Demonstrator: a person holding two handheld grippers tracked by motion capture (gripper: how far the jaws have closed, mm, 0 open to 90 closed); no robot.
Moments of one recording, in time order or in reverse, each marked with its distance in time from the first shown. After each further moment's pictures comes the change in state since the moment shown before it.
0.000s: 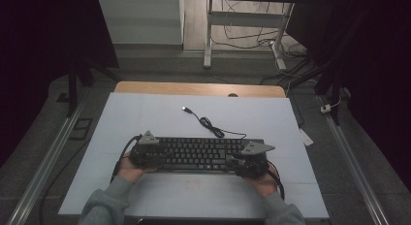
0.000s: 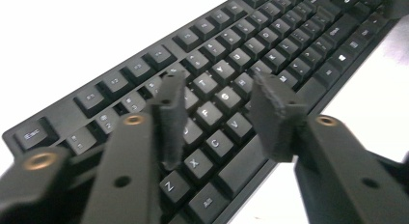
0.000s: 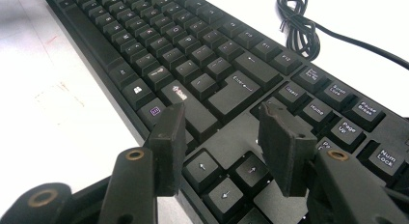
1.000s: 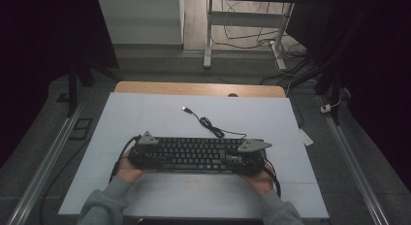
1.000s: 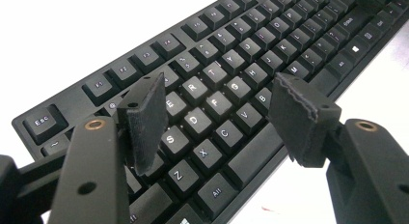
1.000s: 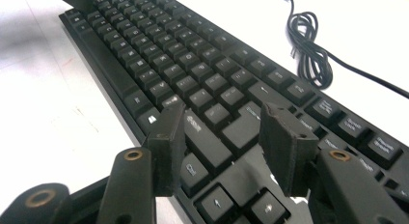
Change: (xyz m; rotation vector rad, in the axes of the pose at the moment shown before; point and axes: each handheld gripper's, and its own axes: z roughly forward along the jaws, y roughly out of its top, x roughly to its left) left arm 0.002 -0.002 0.002 0.027 0.016 -0.007; right arm 0.006 0.015 0.006 -0.042 0.020 -0.008
